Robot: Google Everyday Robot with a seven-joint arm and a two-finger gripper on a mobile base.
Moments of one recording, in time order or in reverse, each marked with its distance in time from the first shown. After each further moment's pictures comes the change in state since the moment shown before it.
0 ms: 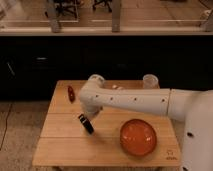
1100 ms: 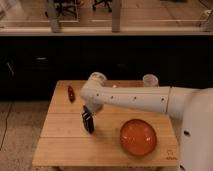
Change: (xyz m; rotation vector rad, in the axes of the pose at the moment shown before) arm 0.042 -0.012 -0.001 0.017 0.107 0.027
